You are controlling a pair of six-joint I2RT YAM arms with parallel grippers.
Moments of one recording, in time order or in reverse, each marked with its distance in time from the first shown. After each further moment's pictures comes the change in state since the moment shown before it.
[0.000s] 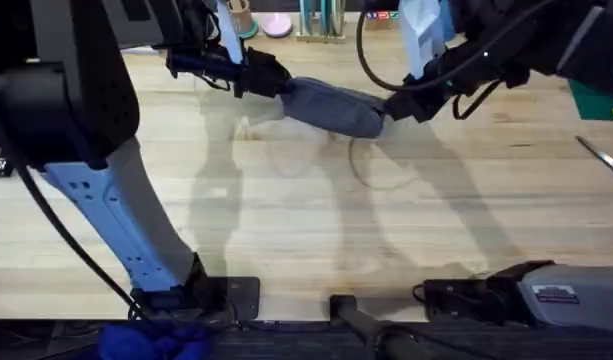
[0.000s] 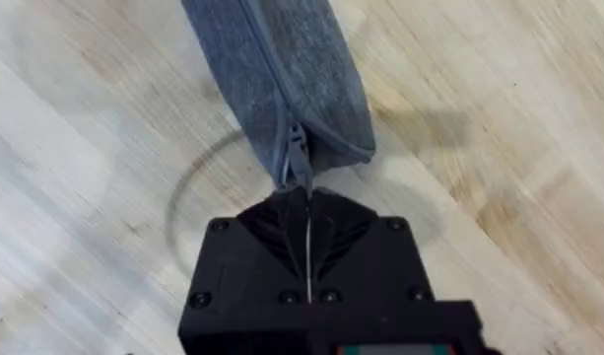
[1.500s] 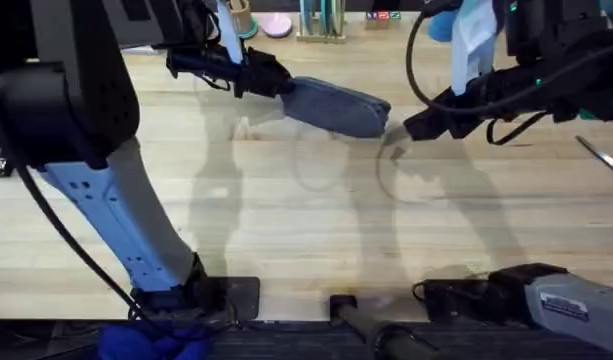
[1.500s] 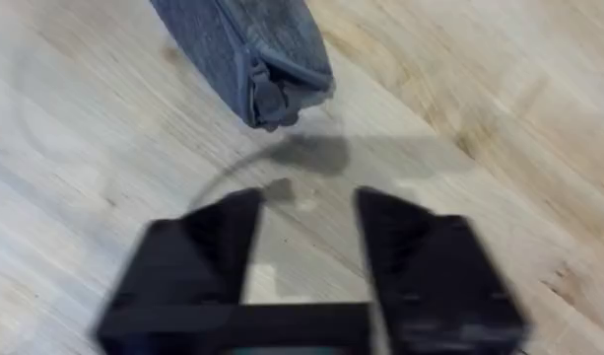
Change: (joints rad) left arm 0.000 0.000 0.000 0.000 -0.001 0.000; right arm -0.137 -0.209 -0.202 0.053 -0.035 0.040
